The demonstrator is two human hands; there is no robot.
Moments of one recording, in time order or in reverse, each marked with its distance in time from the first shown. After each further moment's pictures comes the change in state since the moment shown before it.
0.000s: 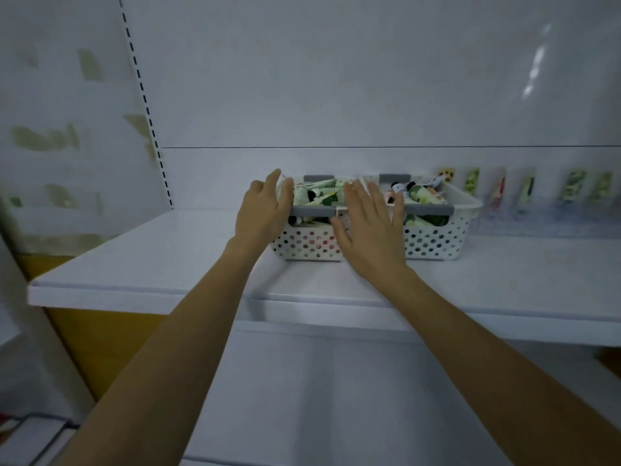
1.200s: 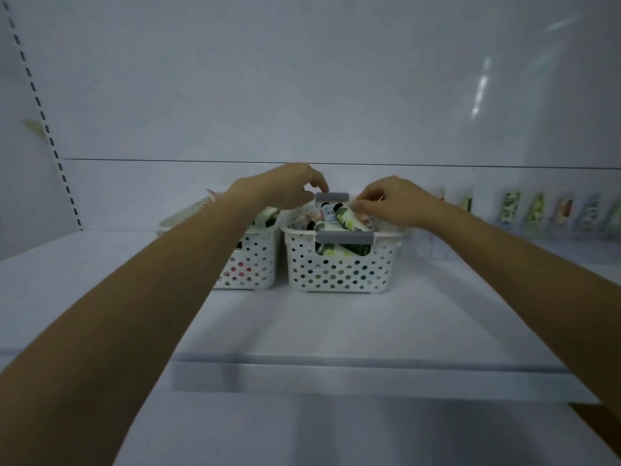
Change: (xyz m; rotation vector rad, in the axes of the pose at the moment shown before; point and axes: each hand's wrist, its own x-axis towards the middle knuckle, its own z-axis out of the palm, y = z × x) left_hand 0.085 0.132 0.074 0.384 -0.526 0.509; right_hand 0.078 0.167 -0.055 0.321 -0.509 0.133
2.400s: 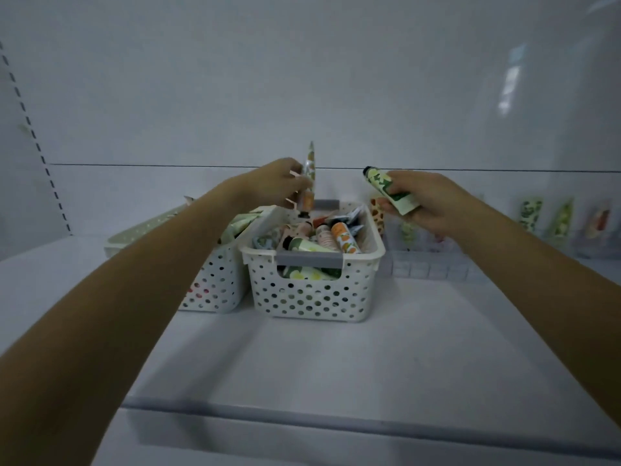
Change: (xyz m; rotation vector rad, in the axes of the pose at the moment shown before) left_hand 0.042 0.006 0.013 -0.700 0.082 -0.263; right_hand 0.037 0.069 -0.019 1.304 0.129 0.366
